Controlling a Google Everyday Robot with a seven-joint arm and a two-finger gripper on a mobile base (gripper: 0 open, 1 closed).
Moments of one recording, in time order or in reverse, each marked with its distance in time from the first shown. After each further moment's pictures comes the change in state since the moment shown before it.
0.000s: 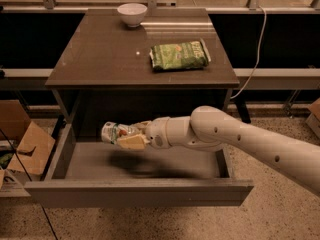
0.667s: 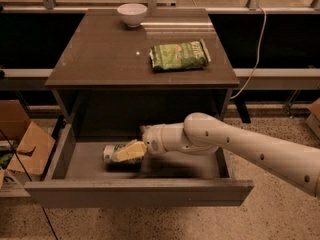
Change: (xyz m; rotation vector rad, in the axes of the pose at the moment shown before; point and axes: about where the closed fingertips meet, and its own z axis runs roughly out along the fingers) arm 0.035 -0.018 0.029 -0.011 0.031 0.079
